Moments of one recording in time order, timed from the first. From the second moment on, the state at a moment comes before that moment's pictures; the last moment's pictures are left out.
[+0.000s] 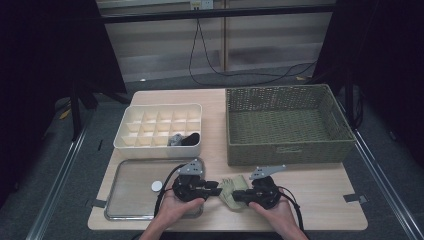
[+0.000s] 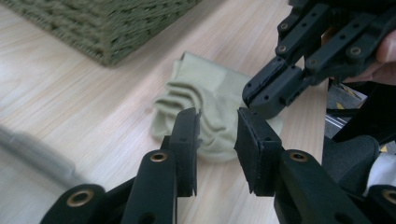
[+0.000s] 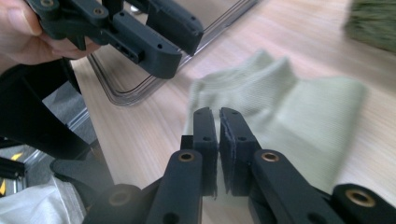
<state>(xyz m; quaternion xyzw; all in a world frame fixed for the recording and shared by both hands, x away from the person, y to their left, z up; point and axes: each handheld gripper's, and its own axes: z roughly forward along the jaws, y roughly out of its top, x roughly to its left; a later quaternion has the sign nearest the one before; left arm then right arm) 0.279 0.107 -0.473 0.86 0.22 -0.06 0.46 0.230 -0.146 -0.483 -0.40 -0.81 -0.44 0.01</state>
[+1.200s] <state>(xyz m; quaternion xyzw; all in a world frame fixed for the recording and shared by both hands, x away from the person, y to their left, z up) 0.289 0.048 -0.500 0.89 0.18 -0.06 0.41 0.236 -0.176 -0.498 -0.44 -0.80 -0.42 0.00</state>
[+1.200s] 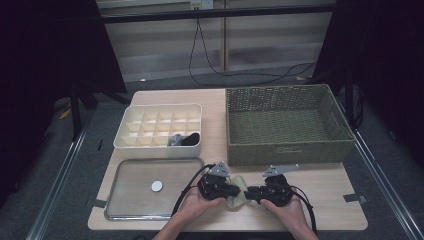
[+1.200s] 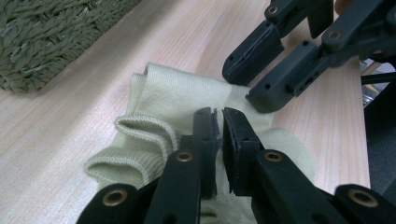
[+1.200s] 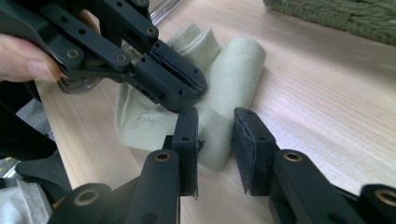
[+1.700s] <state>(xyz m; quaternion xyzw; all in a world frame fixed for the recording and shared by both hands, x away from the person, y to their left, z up) 0.290 0.049 -0.500 0.89 0.19 -0.06 0.41 0.237 -0.169 -0.504 -0.44 -0.80 -0.41 0.00</state>
